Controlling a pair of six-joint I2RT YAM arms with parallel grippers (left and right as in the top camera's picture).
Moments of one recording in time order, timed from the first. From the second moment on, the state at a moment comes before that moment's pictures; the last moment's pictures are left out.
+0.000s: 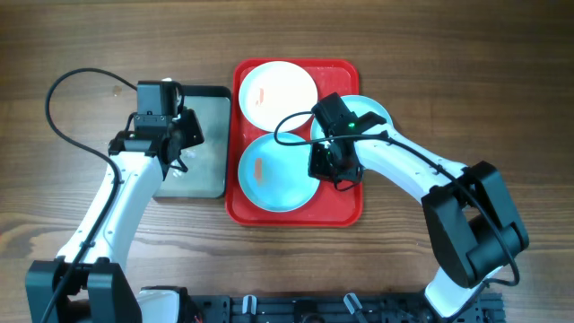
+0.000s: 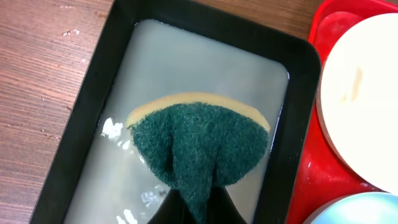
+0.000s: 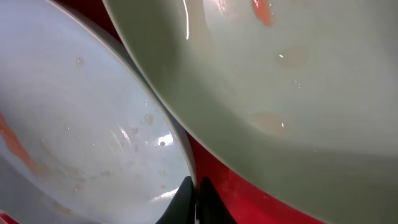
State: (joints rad) left arm -0.06 1.47 0.96 -0.50 -0.09 -0.32; right arm 0.53 1.86 1.15 -0.72 -0.24 0.68
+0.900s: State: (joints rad) left arm -0.06 1.47 0.96 -0.52 -0.06 -0.10; right arm 0.53 1.86 1.15 -0.72 -0.24 0.68
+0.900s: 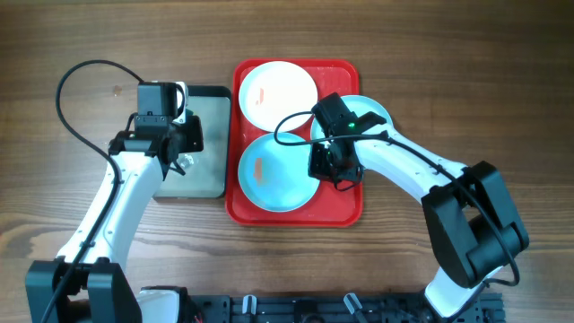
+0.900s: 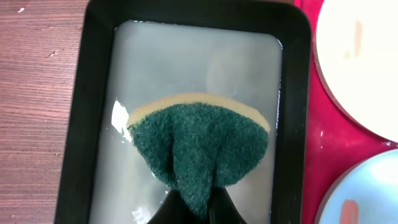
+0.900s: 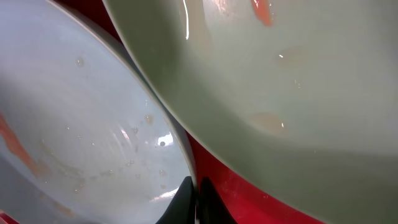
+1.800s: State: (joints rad) left arm -0.05 1.47 0.96 -0.51 0.02 -0.01; right arm 0.53 1.86 1.15 -0.72 -0.24 0.68
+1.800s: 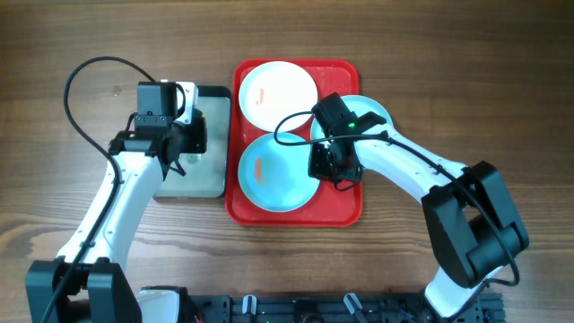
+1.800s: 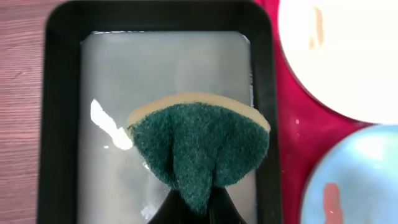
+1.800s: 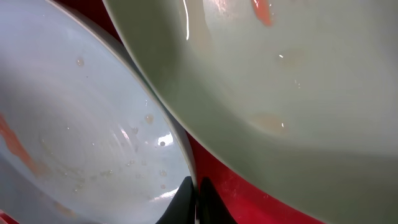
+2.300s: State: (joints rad) left arm -0.04 1.47 0.96 -0.49 0.01 -0.12; right arm 0.53 1.86 1.15 -0.72 -0.24 0.68
